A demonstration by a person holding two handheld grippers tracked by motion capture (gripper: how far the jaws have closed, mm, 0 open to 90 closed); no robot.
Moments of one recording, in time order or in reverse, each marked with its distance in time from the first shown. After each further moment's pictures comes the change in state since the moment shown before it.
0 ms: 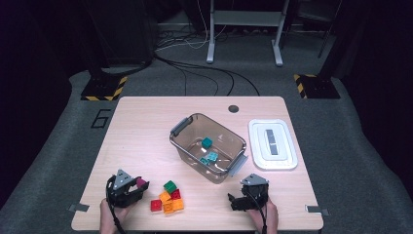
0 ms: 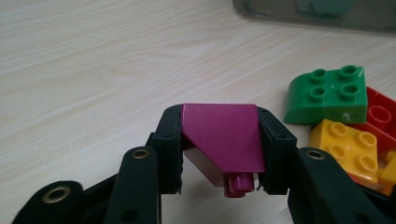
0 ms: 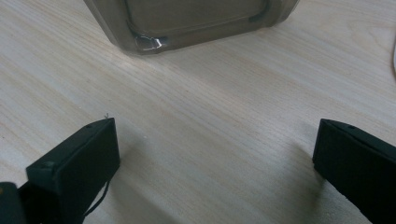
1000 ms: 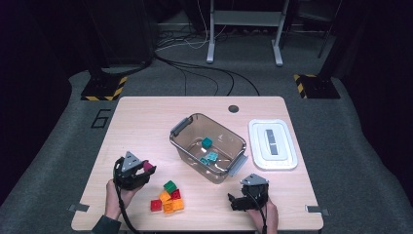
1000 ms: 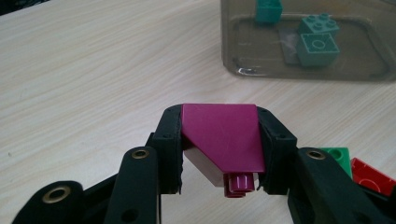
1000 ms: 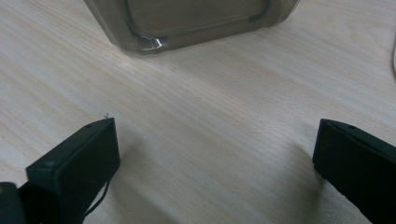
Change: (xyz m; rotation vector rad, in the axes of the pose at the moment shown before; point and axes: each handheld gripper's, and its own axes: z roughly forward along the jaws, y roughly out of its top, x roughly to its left) left arm -0.001 0.057 0.009 -0.023 -0.017 0.101; right arm 0.000 0.000 0.000 0.000 0.000 -0.001
